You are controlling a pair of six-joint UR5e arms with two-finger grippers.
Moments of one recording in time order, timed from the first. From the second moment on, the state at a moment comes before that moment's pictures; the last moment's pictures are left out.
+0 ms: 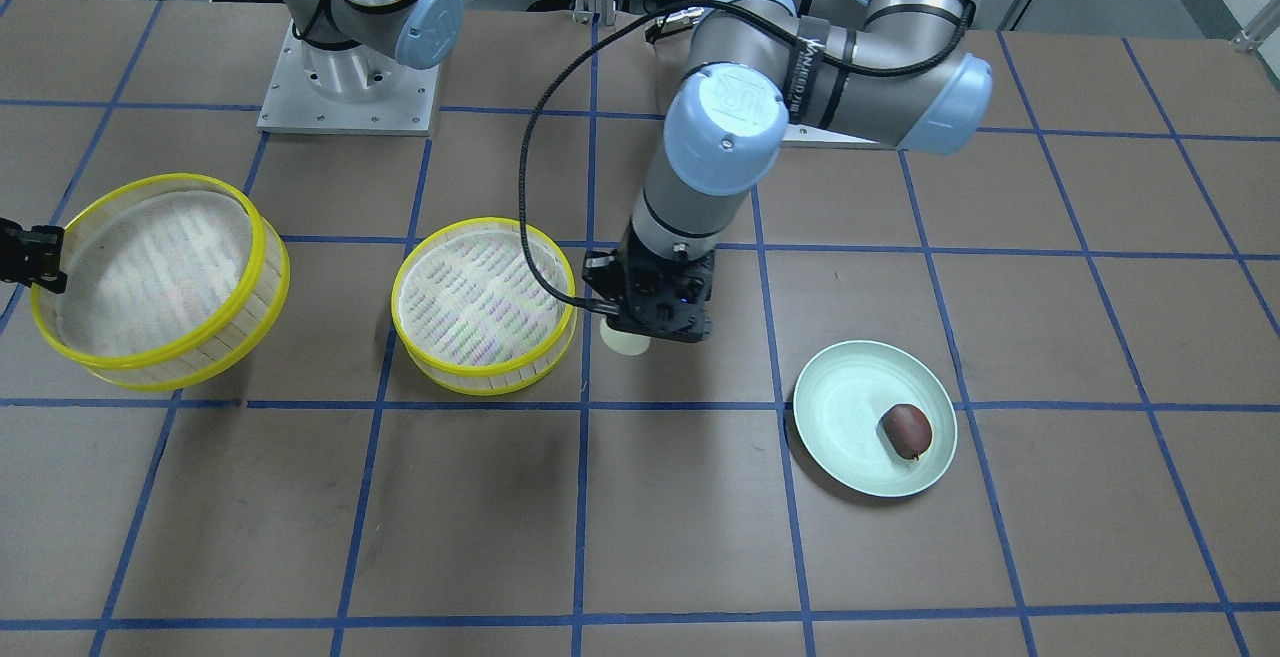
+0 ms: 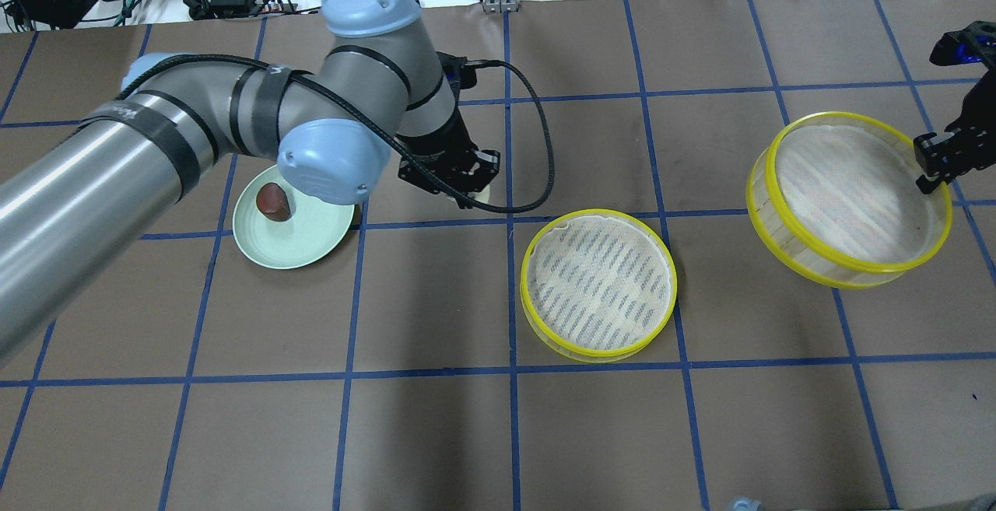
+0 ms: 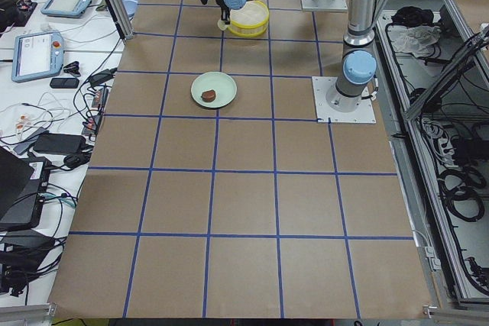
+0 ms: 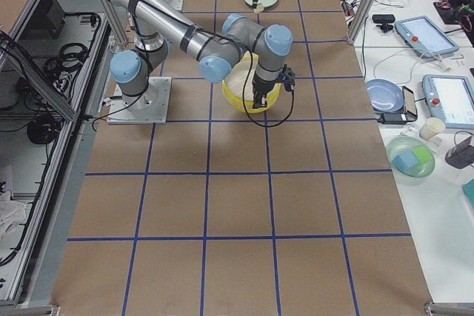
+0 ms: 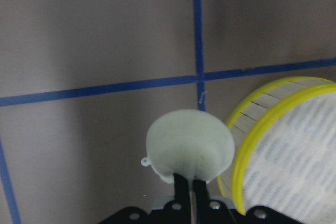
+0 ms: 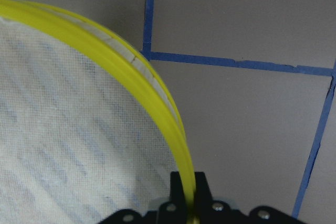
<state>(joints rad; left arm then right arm) -1.89 -1.86 -1.67 -1.21 1.38 -0.21 1.03 -1.41 1.73 -1.79 -1.64 -0.64</state>
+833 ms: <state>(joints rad) -2.05 -1.90 -1.74 -1.14 1.35 -0.32 1.03 -1.44 1.79 -1.79 -1.64 -0.59</state>
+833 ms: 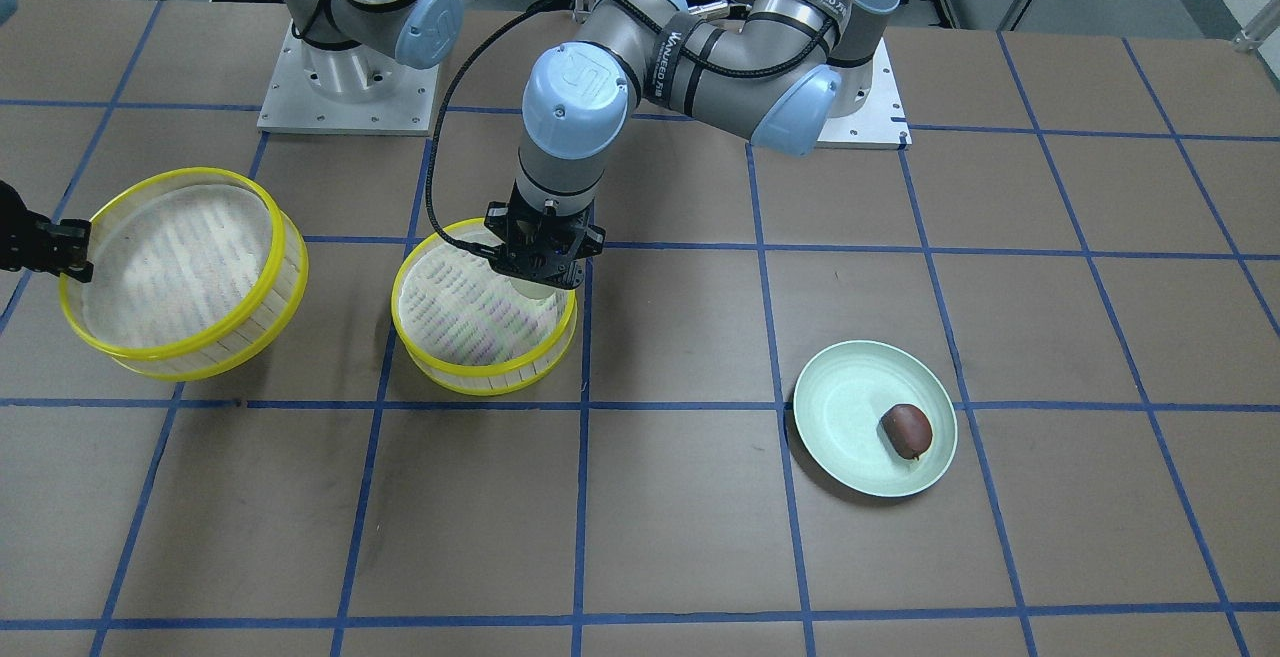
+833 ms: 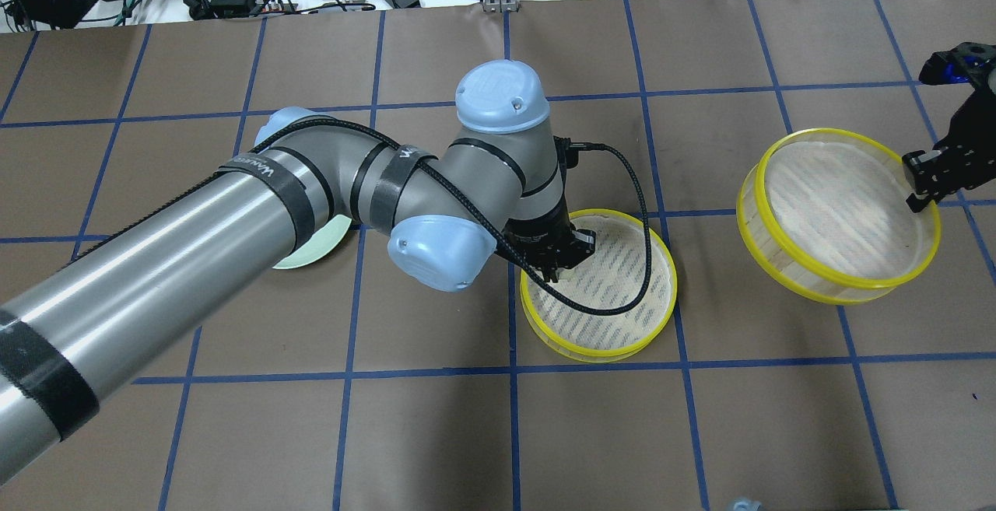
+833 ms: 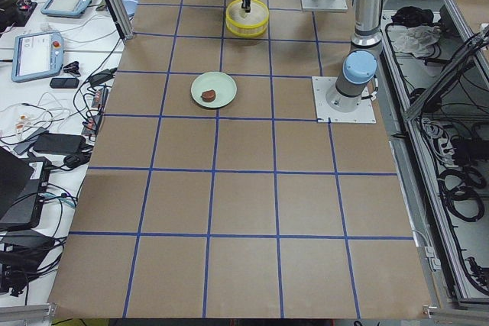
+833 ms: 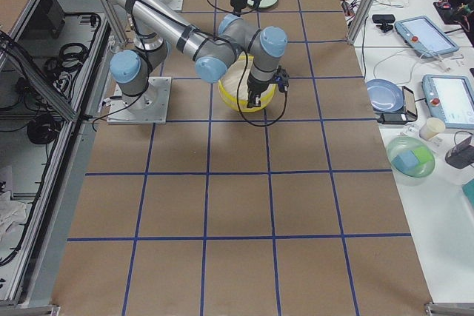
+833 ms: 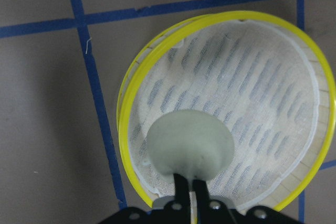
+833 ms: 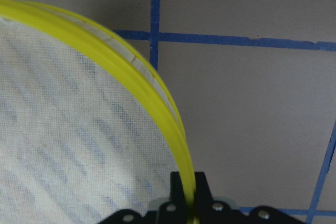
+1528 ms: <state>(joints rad) -2.05 -1.89 -1.73 -1.15 1.37 -0.34 1.14 -1.49 1.85 -1.78 -1.65 -0.42</state>
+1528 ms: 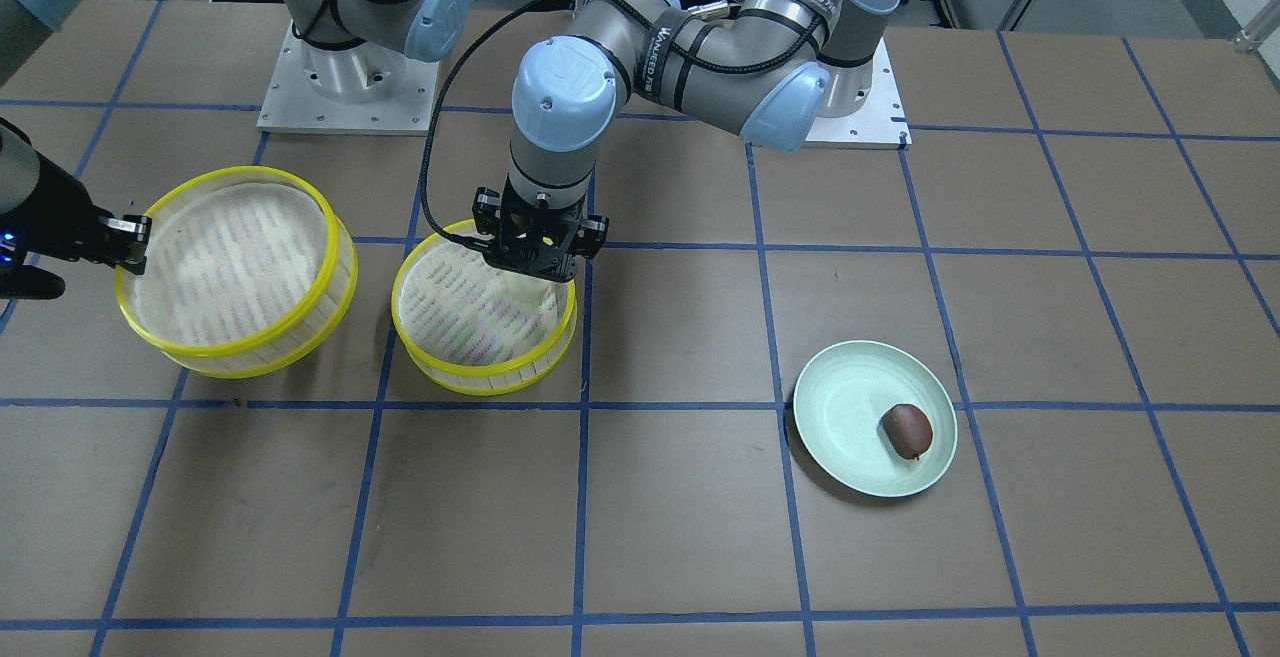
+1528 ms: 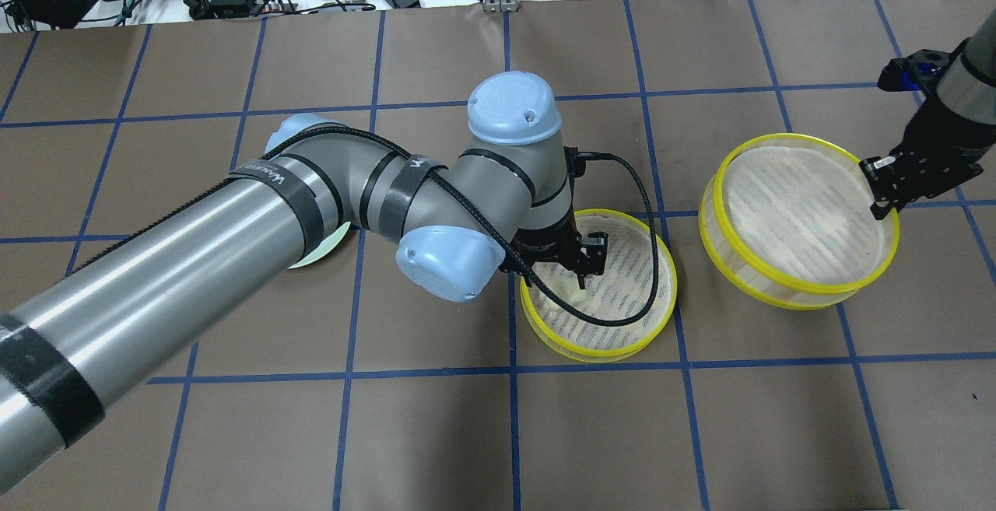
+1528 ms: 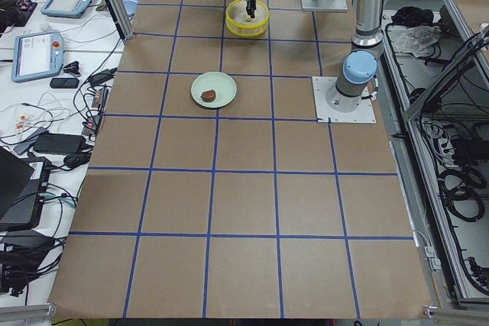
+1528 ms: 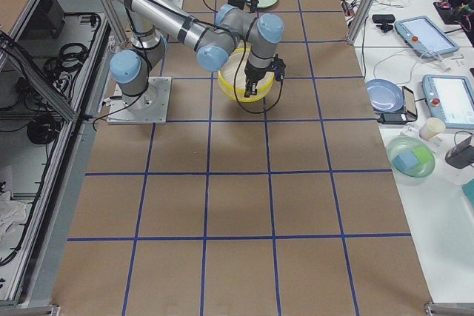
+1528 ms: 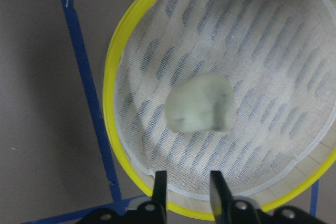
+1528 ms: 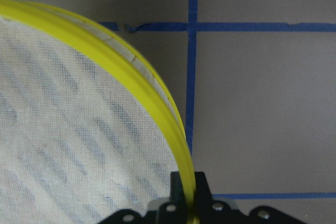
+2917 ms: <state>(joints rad) -1.44 -1.88 -1.67 -1.20 1.62 0.16 1.62 -1.51 2.01 -2.00 -1.65 -0.01</state>
